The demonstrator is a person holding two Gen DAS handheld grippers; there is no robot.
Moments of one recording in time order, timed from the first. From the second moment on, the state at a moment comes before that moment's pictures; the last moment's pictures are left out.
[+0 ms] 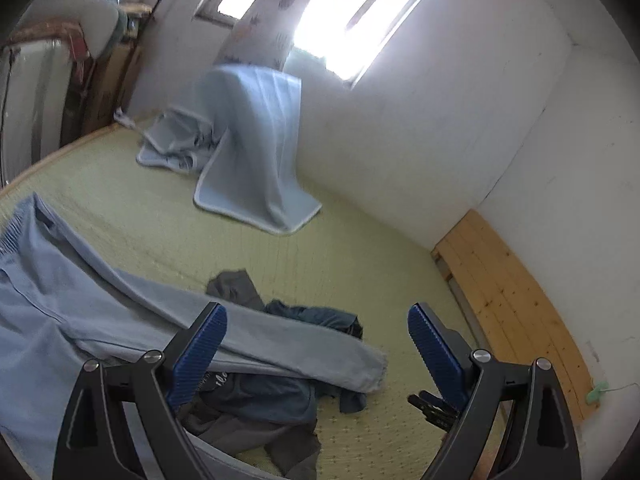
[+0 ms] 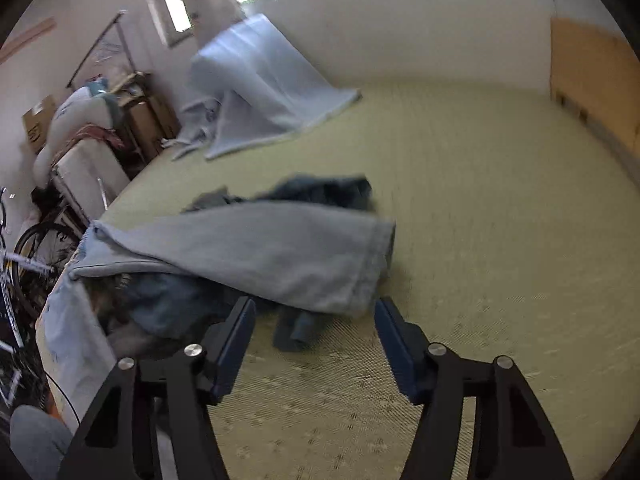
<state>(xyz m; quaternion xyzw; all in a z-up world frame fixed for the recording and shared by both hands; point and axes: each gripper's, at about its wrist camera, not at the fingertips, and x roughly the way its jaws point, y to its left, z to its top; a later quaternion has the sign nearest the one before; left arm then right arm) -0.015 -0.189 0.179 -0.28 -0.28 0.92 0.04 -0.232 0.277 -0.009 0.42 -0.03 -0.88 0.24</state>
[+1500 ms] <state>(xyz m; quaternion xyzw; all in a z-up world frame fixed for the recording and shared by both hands) -0.126 -0.229 -0.048 -0.38 -0.51 0.77 0.07 -0.263 0.156 -0.022 0.40 0.16 -0.85 0.32</state>
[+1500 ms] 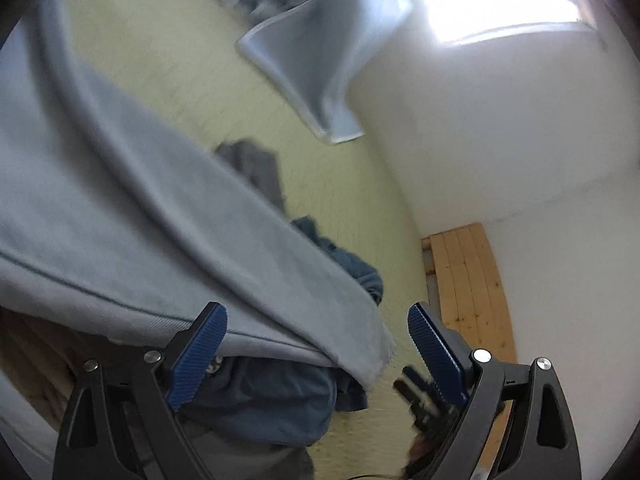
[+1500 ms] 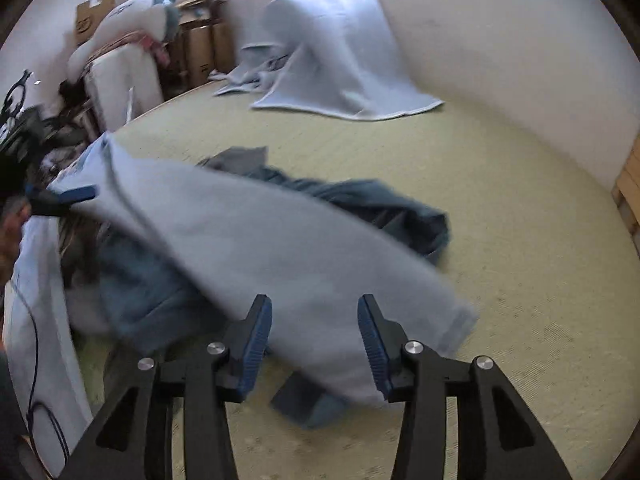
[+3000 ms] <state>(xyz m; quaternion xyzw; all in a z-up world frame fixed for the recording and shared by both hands) -0.155 -0.253 0.008 -0.34 -0.48 0.81 -0.01 -0.389 0.123 0.011 0.34 0.32 -0.84 0.27</state>
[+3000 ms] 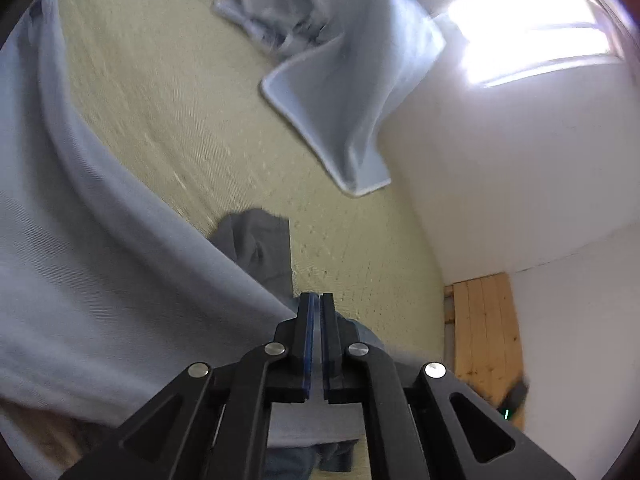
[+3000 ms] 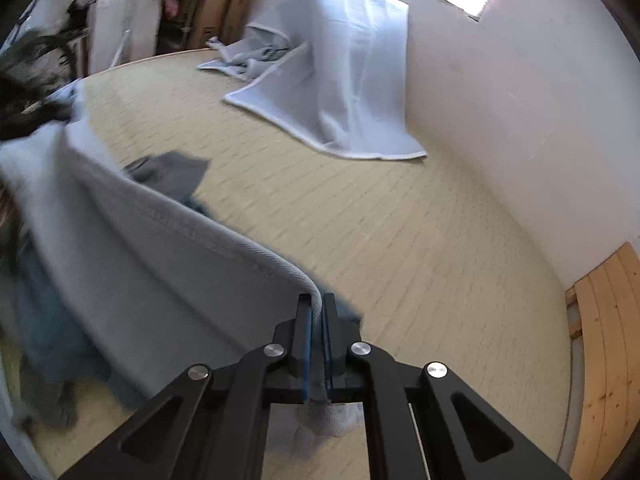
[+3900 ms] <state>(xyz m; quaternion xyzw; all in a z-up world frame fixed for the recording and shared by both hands) -0.004 -0.216 0.066 -0.24 -0.28 0.93 0.02 -0.196 0.203 0.082 0.32 0.09 -0.92 0.21</state>
